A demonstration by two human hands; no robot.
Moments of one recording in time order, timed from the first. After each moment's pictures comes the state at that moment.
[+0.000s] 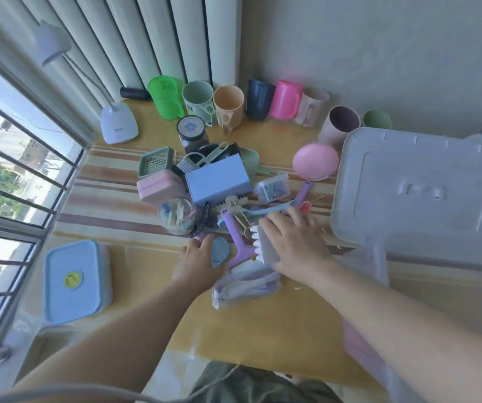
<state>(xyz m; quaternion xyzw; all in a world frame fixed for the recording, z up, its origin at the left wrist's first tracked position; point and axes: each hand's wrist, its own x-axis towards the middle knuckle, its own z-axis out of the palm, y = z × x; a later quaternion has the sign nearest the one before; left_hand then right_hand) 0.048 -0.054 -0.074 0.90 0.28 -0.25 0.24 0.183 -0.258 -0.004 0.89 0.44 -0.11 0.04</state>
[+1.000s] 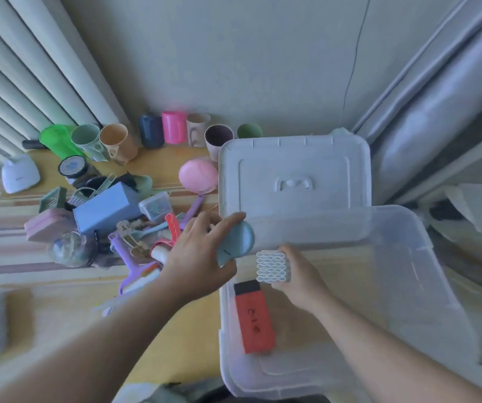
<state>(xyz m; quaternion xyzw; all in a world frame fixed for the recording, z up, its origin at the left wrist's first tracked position) 0.157 -0.312 0.087 0.97 -0.01 0.00 0.25 0.211 -0.572 -0.032 0.89 0.10 -0.26 -0.35</state>
